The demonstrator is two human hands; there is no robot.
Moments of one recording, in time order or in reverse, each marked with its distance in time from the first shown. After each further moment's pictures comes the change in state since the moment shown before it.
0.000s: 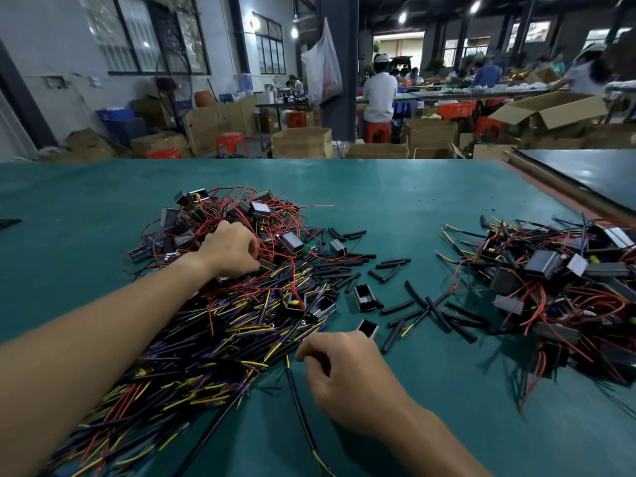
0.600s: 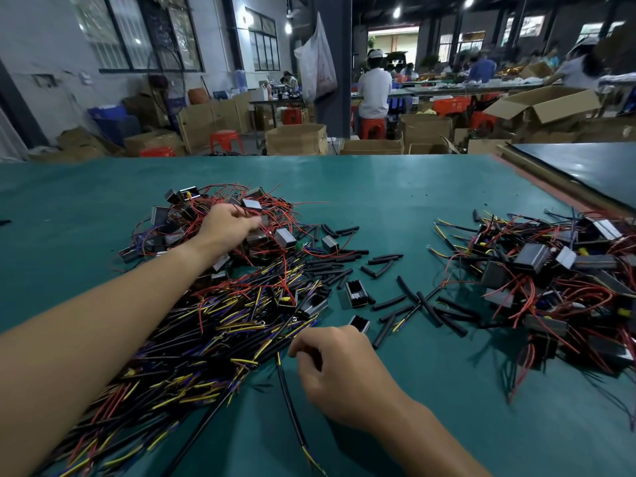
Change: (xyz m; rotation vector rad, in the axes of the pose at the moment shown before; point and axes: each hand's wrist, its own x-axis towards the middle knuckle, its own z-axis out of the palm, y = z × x) left_hand 0.012 0.022 -0.010 -0.842 0.202 -0.208; right_hand 0.000 0.004 -0.002 -0.008 0.027 -0.008
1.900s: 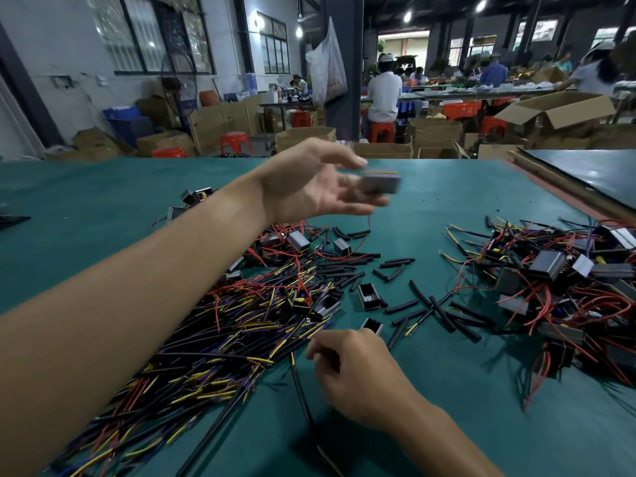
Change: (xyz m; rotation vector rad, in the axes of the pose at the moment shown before) left_hand -0.056 0.143 -0.005 -0.719 -0.949 -0.006; right_hand 0.000 0.004 -0.002 0.009 -0.047 0.024
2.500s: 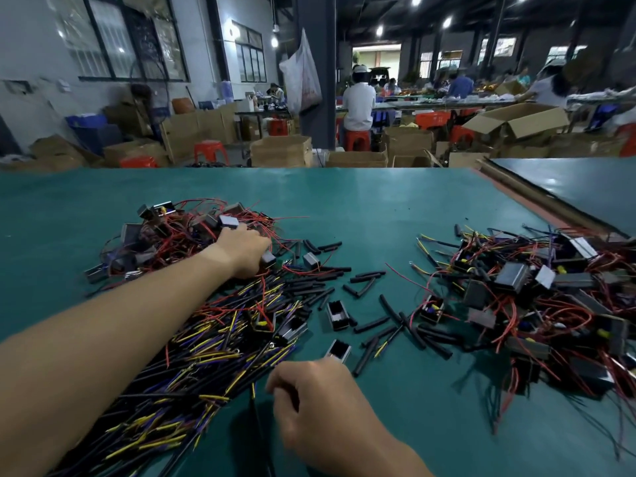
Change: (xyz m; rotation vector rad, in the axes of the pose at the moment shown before) left_hand 0.058 -0.104 -0.122 2.049 0.326 -0.412; right_hand 0.000 0.002 0.000 -0.036 0.034 -0.058
